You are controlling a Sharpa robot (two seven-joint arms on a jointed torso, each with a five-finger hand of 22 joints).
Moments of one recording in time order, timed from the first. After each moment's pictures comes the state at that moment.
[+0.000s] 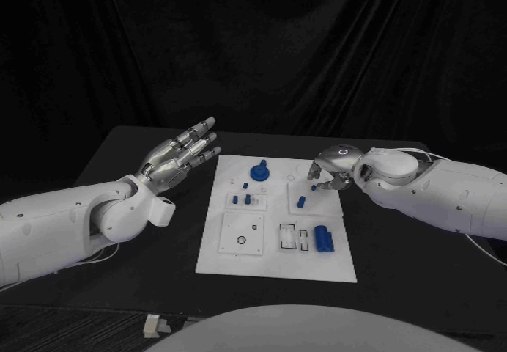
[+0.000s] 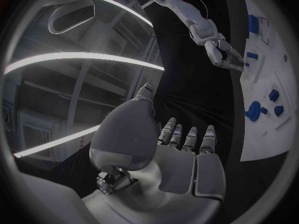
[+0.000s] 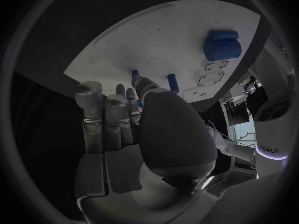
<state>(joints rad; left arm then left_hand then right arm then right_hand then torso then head) 1.16 -0.98 -0.21 1.51 -0.10 0.11 0.68 1.29 0.02 -0.12 0.29 0.30 0.21 -0.05 0.03 0.03 0.02 -0.06 0.08 0.02 0.00 0.09 0.00 0.00 0.16 0.00 0.23 0.01 0.07 1.20 -0.68 -0.21 1.19 -1.79 -0.22 0.06 1.49 -0.17 0.28 0.22 0.34 0.96 0.06 0.09 0.08 1.05 0.06 0.18 0.07 1.41 -0.05 1.12 0.81 0.13 1.42 0.06 0.76 1.31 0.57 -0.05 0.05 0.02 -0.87</state>
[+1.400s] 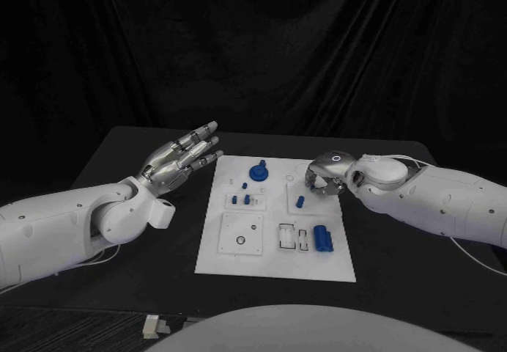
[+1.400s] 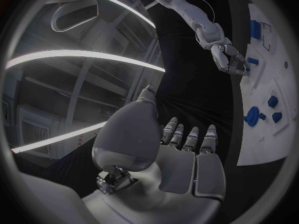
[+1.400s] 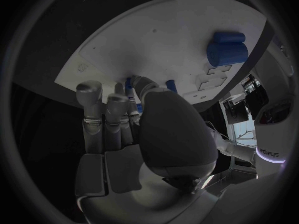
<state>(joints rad) 1.15 -0.97 -0.21 1.50 -0.10 0.15 0.68 1.33 0.08 -0.16 0.28 0.35 0.23 -0.01 0.03 0.03 0.03 -0.02 0.09 0.02 0.00 0.13 0.00 0.00 0.16 0.01 0.26 0.01 0.08 1.15 -0.63 -0.20 1.12 -1.78 -0.24 0.09 1.49 -0.16 0.32 0.17 0.35 1.06 0.09 0.15 0.13 1.10 0.05 0.18 0.08 1.40 -0.06 1.10 0.79 0.13 1.41 0.05 0.73 1.31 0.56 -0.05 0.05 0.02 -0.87</state>
